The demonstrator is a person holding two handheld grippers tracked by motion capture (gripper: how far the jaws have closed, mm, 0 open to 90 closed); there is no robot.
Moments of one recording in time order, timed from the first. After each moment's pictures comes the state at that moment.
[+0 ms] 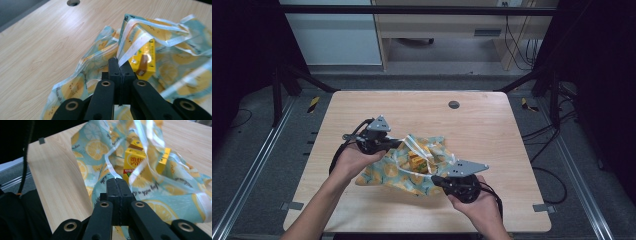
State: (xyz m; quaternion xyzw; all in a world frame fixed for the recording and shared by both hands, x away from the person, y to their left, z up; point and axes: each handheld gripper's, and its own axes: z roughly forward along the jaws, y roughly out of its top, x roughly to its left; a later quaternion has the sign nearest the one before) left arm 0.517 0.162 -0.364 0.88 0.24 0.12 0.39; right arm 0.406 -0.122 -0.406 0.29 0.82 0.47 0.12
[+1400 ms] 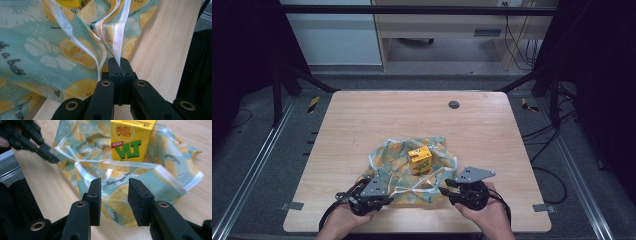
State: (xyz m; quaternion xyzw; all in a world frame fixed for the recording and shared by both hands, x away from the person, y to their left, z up) left arm 0.403 0.182 -0.463 0.91 0.21 0.08 0.34; right arm 0.398 -0.142 -0.425 0.33 0.83 0.43 0.13
